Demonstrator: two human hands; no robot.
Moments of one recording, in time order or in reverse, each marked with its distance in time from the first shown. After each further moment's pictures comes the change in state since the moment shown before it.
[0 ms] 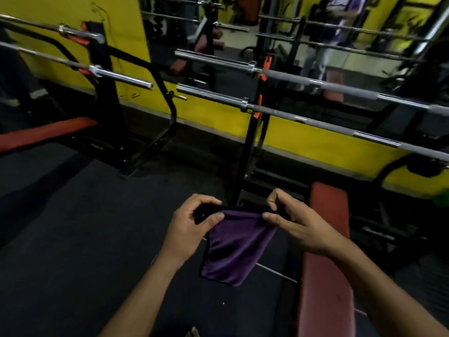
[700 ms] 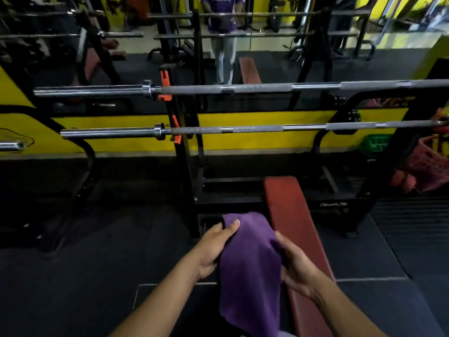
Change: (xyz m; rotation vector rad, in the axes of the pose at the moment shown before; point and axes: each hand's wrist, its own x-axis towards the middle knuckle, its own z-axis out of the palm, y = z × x) left_hand 0.206 -0.055 0.191 -0.279 -0.640 -0.773; right_hand 0.002 0.174 -0.038 1.269 0.557 0.821
